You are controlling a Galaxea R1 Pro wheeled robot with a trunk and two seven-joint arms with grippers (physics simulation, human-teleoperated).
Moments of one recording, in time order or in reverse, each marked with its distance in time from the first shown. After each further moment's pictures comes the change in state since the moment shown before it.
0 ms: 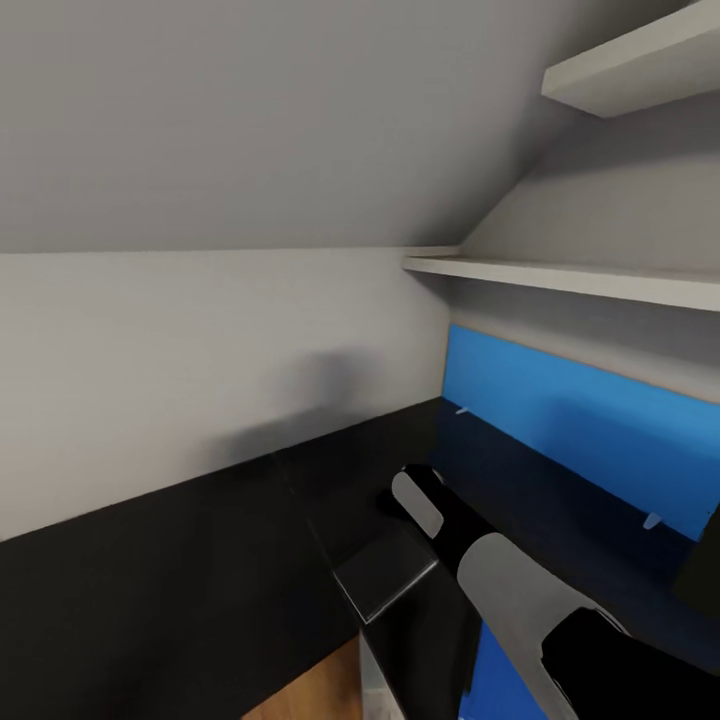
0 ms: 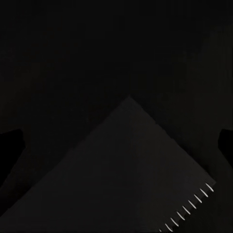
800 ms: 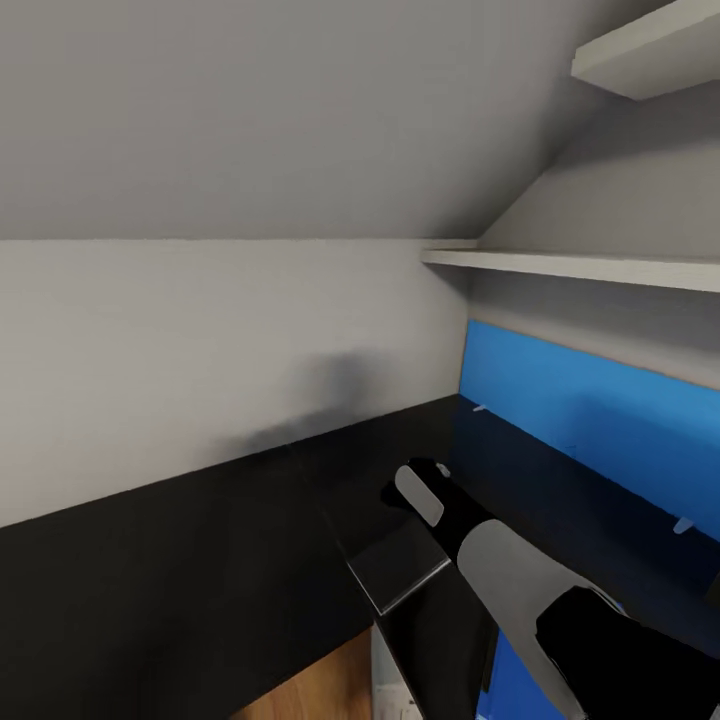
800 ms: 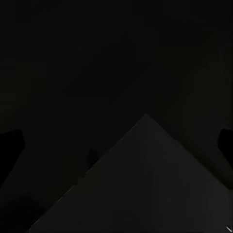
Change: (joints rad) left arm -0.007 0.011 0.001 -0.017 0.012 0.058 -0.022; right arm -0.053 0.000 -0.001 0.089 -0.001 -0.076 -0.004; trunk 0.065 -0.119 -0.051
